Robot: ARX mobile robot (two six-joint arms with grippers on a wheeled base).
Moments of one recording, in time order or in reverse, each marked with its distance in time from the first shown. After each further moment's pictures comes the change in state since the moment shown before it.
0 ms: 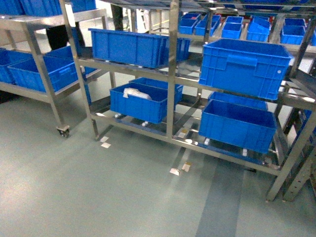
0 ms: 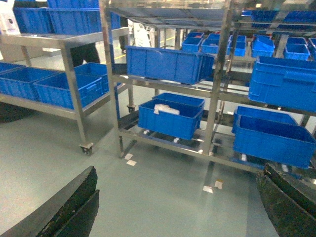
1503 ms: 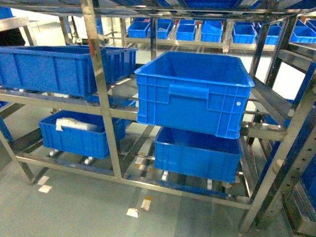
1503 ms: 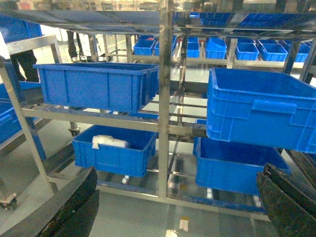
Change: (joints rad) left arm 0.000 0.000 0.000 0.000 0.002 0.000; right arm 0.000 0.000 0.000 -0.002 0.000 0.000
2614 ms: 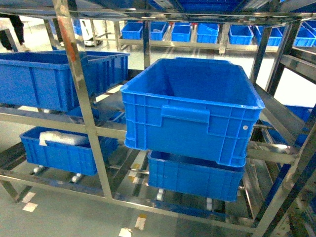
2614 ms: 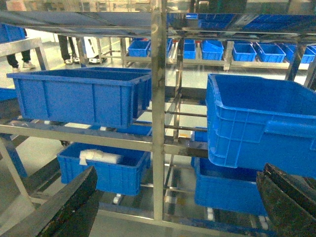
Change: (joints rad) left arm -0.001 0.000 0.000 0.000 0.000 0.000; right arm 0.000 0.000 0.000 0.001 0.000 0.000
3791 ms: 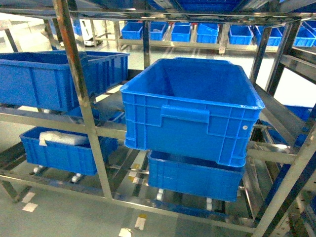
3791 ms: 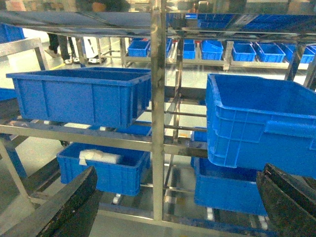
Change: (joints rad) left arm 0.000 0.000 0.000 0.000 0.000 0.000; right arm 0.000 0.000 0.000 0.000 0.000 0.000
